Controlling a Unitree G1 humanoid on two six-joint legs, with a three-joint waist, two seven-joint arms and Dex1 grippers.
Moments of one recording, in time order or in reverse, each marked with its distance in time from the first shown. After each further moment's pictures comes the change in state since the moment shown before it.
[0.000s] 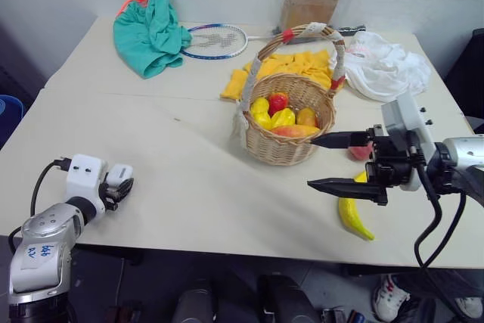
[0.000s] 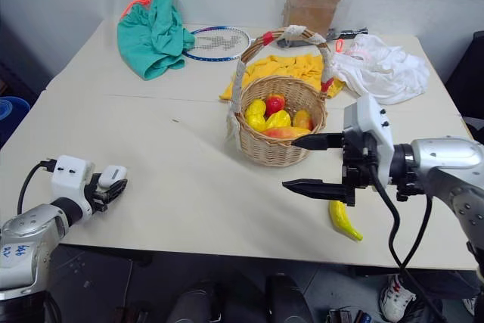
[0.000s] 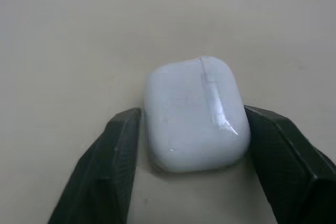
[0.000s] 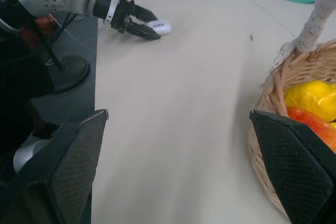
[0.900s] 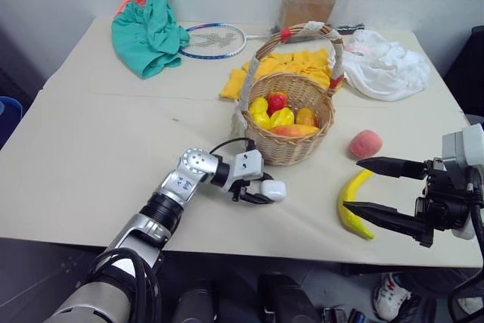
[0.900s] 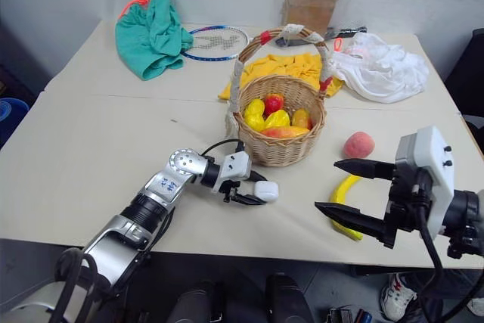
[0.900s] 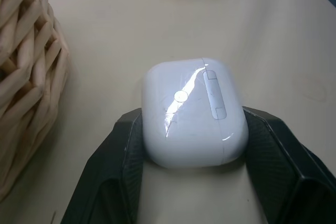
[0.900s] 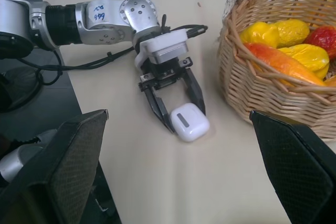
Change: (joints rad) left arm -0.694 -0.244 -0.811 0.752 0.106 -0.726 -0.744; right arm 0.497 -0.026 -0.561 -0.291 0.251 0.142 -0.205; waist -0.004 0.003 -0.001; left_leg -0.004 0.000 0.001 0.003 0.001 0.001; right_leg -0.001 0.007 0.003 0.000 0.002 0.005
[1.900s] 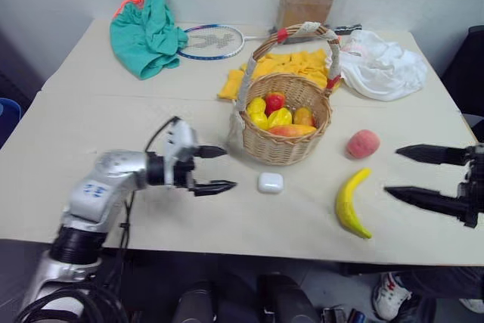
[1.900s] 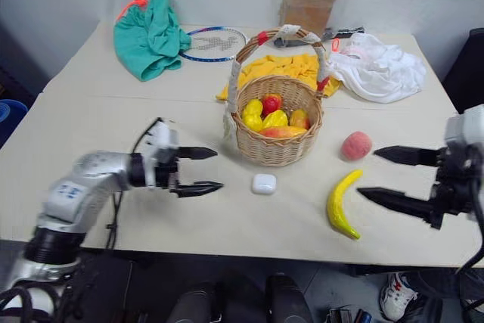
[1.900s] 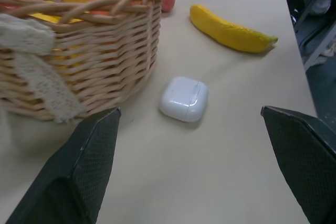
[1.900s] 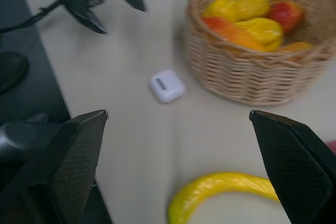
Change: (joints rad) left arm 0.222 0.280 0.221 -0.558 -0.351 0.452 0.173; right arm -0.034 -0.059 -0.094 0.122 -0.165 0.091 0.290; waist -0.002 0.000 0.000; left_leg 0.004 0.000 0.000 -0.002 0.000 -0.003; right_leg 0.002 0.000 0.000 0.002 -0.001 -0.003
